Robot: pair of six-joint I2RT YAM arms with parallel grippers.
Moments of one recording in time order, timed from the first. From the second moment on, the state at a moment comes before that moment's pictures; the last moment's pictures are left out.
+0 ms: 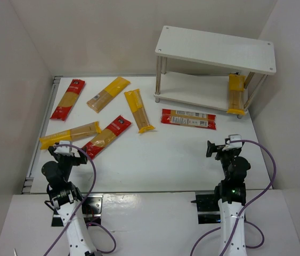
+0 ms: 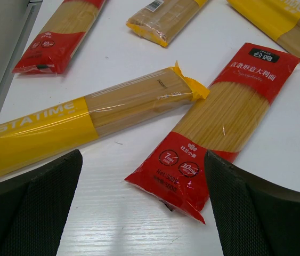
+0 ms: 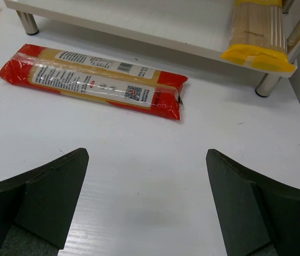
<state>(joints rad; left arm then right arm) 0.50 0.01 0.03 -0.15 0.52 0.11 -0.18 0.01 0.04 -0.09 -0.22 -0.07</state>
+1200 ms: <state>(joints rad) 0.50 0.39 0.75 -0.38 0.44 0.20 -0.22 0.31 0.62 -0.09 -0.20 -0.29</state>
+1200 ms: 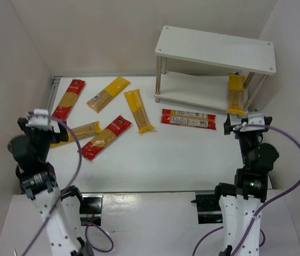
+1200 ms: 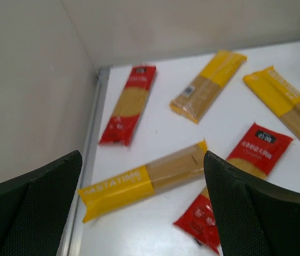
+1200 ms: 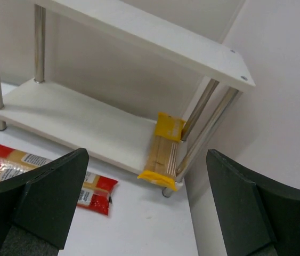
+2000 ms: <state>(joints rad) 0.44 0.45 0.90 -0.61 0.30 0.06 0.66 1.48 1.17 -0.49 0.10 -0.21</state>
